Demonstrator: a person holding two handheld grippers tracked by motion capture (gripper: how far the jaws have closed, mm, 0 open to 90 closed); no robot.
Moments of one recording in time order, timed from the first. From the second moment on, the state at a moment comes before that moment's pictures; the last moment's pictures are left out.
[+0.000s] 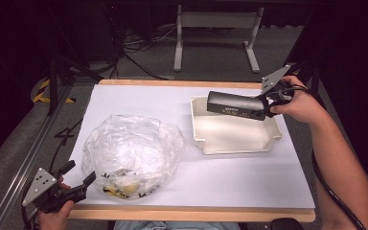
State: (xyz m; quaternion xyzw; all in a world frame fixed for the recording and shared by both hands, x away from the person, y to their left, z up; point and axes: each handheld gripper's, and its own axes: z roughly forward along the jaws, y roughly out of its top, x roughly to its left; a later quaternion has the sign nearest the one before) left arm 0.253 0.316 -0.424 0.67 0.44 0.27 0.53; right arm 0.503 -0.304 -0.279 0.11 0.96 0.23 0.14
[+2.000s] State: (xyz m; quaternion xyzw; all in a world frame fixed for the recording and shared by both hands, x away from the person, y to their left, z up) left arm 0.249 0.318 -0.426 0.67 0.45 0.28 0.52; right arm 0.529 -0.308 -0.365 0.04 0.98 0.20 0.07
